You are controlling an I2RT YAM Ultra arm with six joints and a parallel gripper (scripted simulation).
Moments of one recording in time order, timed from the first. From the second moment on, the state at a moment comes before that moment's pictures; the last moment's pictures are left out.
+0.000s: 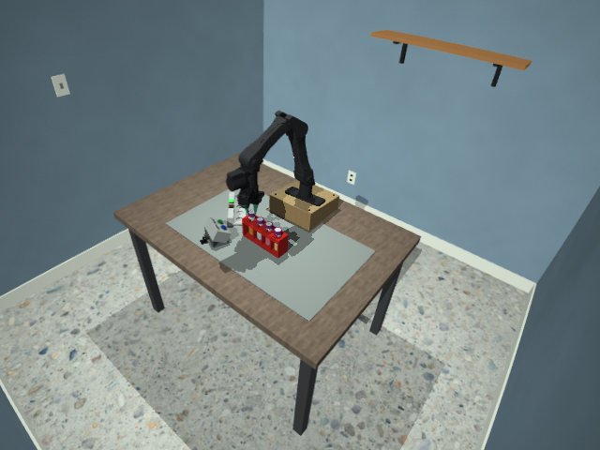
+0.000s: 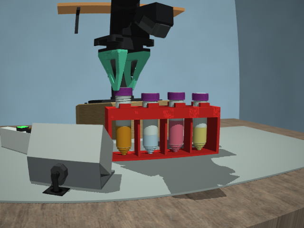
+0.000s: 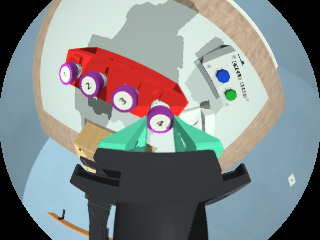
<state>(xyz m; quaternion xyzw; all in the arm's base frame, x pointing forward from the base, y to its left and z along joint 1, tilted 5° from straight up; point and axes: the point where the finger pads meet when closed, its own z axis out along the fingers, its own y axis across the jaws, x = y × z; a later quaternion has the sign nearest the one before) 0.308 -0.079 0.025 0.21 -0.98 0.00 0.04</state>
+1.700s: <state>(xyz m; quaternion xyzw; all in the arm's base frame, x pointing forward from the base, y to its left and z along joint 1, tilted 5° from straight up) 0.308 -0.079 0.019 0.21 -0.98 0.00 0.04</state>
